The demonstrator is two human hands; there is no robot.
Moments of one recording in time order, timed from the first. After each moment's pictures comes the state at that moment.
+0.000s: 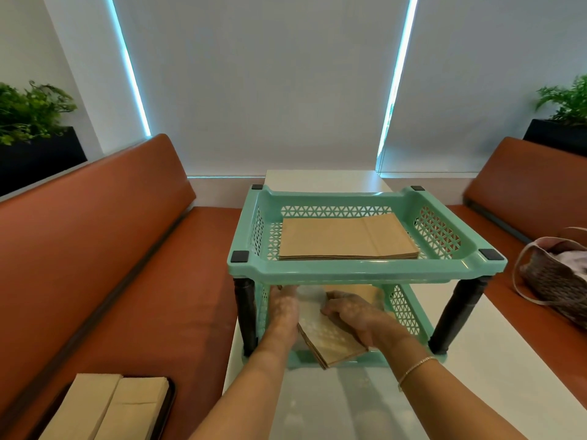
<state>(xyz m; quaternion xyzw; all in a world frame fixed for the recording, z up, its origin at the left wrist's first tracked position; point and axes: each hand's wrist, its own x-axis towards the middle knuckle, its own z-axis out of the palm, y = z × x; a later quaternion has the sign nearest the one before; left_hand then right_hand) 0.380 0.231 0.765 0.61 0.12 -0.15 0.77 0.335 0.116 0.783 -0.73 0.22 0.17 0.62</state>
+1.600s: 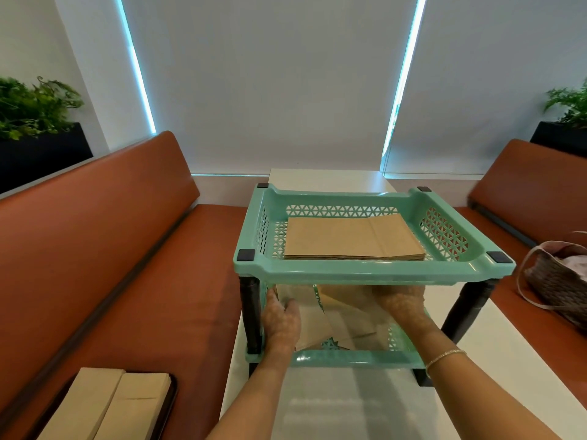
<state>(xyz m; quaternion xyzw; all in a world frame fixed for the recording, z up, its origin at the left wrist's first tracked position) 0.365 0.244 0.753 0.79 0.07 -0.02 0.61 0.341 0.060 0.784 -0.92 0.19 -0.13 0.31</state>
